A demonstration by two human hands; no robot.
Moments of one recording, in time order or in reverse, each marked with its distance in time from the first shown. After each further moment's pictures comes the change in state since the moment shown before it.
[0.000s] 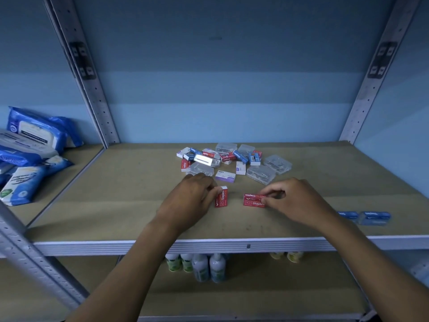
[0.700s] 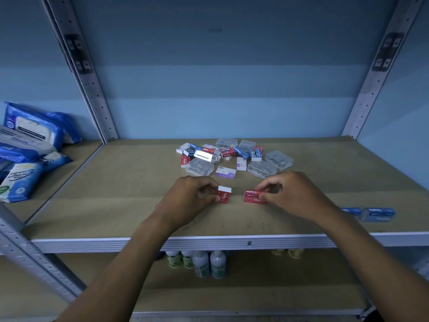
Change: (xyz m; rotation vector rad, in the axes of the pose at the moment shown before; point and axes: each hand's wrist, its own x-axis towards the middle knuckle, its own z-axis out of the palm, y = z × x) left_hand -0.005 0.003 -0.007 -0.223 -0.075 -0.105; right_hand 0.005 -0.010 -0.002 -0.035 -0.026 -0.031
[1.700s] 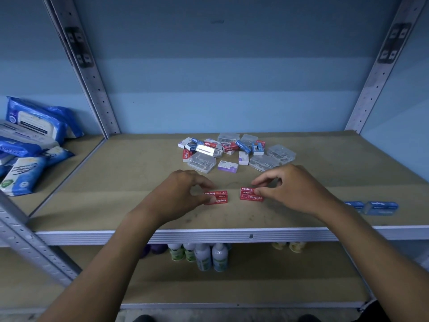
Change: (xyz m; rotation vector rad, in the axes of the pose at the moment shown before) left_hand -0.008 -0.012 -0.020 0.114 -0.124 0.016; right_hand -0.006 -0.016 -0.004 0.069 -0.041 -0.059
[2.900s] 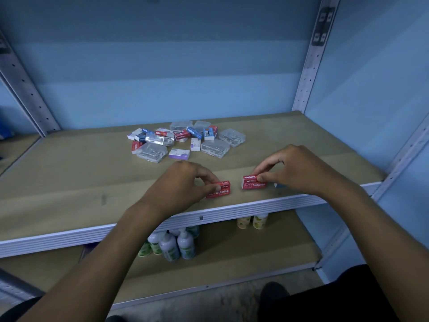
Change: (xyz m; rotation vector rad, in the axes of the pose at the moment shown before) left_hand 0.031 0.088 0.055 -0.110 -0.041 0.155; right_hand -0.063 0.058 -0.064 -0.101 0.028 0.101
